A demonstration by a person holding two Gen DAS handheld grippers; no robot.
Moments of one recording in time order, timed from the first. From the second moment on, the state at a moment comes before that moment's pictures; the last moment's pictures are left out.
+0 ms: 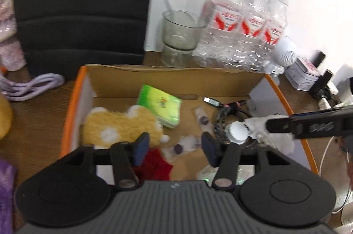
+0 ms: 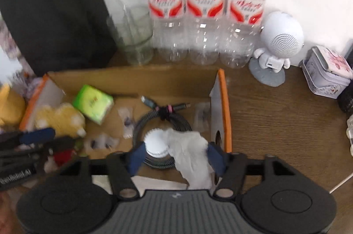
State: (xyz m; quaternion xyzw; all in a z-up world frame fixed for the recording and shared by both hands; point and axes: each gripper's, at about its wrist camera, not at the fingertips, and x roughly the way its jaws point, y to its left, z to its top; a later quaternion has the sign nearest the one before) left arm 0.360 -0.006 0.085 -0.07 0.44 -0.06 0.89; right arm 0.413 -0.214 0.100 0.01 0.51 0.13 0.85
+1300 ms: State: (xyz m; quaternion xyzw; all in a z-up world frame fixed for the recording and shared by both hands) left arm -0.058 -0.010 0.062 -0.04 0.20 -0.01 0.98; right arm -0.010 -0.263 0.057 0.06 0.22 0.18 0.96
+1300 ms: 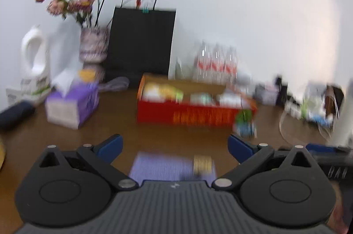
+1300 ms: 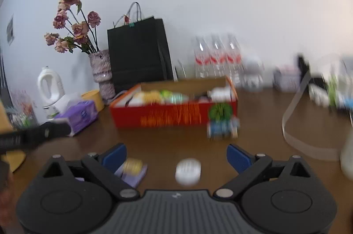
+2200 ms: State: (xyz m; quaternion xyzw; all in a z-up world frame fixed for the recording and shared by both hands) left arm 0.043 -0.040 0.003 0.04 0.32 -0.10 0.94; right arm 0.080 -0.216 0.014 -0.05 0.32 0.17 0.93
